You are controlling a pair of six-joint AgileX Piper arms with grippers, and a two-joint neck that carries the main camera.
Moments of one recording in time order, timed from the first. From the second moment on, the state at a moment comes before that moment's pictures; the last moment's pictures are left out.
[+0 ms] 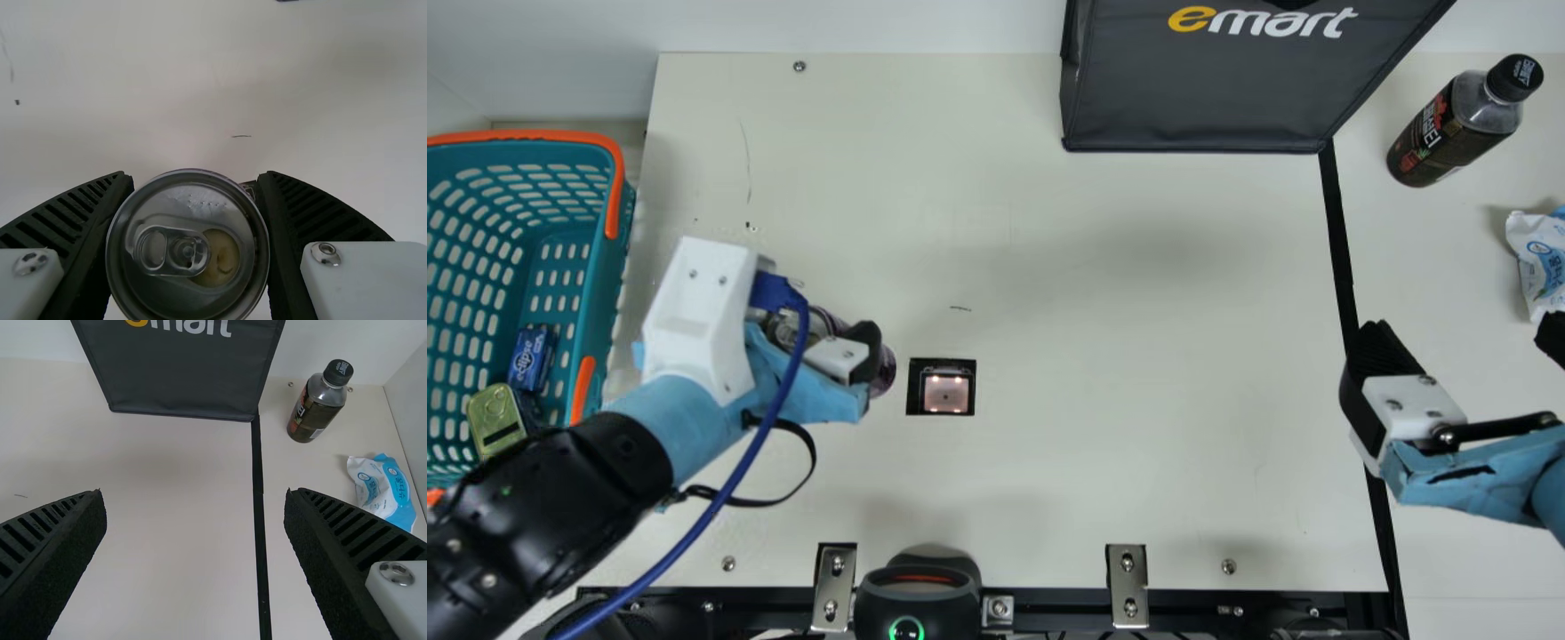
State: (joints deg) left arm -47.8 62.8 -49.3 16.1 44.4 -40.8; right arm 0.6 42.7 -69.8 -0.8 69.5 0.0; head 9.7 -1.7
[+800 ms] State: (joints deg) left arm -61.6 71.1 -51.9 25.3 46.2 -54.7; right arm 0.6 42.7 -69.8 -0.8 69.5 0.0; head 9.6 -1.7
